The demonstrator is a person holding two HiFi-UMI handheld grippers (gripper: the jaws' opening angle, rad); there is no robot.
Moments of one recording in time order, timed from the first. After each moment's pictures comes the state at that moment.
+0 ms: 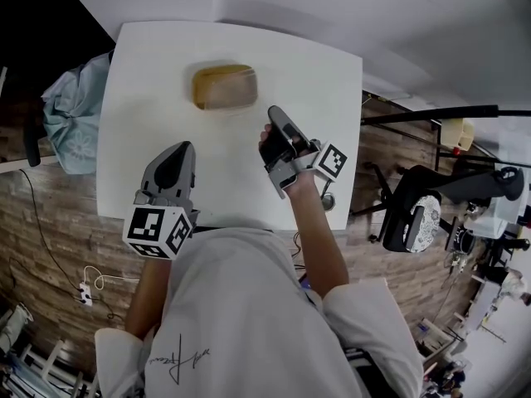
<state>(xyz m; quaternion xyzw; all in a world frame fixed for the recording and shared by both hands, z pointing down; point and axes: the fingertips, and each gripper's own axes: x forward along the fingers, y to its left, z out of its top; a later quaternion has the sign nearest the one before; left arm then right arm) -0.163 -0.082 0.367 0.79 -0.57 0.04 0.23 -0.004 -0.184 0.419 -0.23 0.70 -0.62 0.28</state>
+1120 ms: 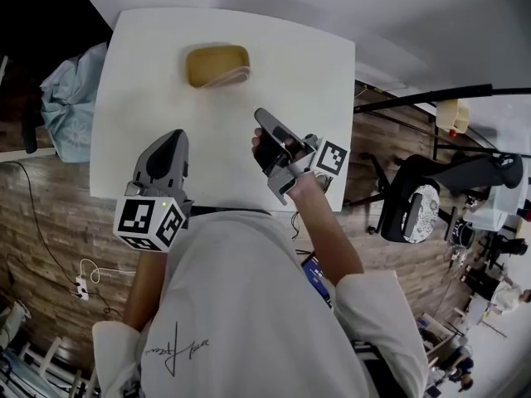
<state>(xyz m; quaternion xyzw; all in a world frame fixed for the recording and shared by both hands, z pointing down) -0.152 -0.046 0.349 0.79 -0.57 0.02 0.22 -0.012 -0.112 0.385 -0.17 0.75 -0.61 0.21</state>
